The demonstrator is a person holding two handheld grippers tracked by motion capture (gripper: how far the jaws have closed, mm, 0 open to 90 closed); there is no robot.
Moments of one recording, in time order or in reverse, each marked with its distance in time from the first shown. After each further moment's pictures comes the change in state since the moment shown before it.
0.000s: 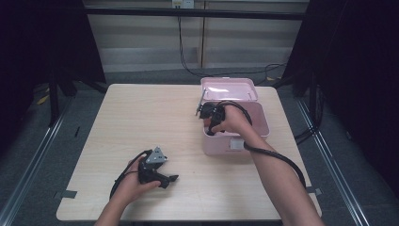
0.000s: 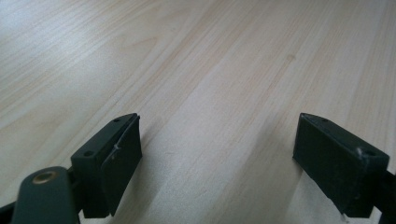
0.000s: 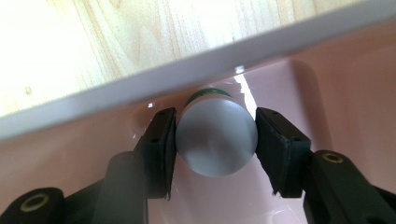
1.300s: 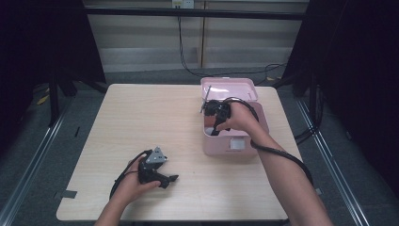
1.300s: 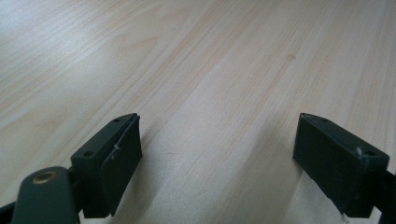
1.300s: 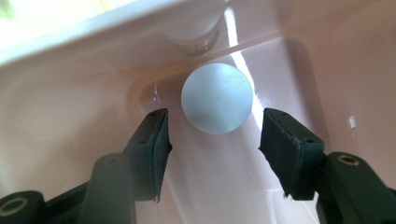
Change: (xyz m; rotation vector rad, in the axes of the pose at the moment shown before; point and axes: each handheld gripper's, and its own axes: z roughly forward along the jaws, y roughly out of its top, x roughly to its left) left arm 0.000 0.000 0.000 0.000 0.000 -0.001; right arm -0.001 -0.012 -0.021 0.015 0.009 0.018
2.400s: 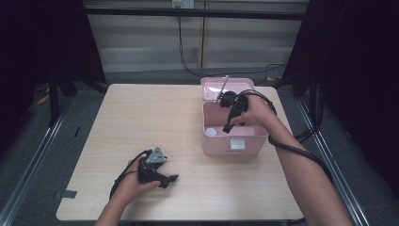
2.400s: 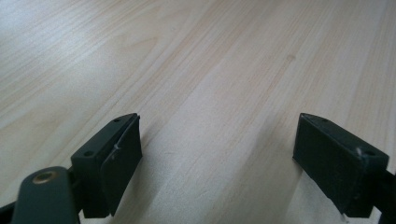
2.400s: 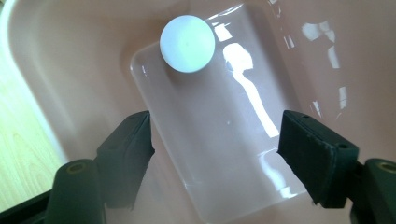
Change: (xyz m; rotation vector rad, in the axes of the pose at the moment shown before) left arm 0.000 0.000 0.000 -0.001 -0.003 -0.002; right arm -0.010 -0.038 -0.043 -0.043 -0.021 0.088
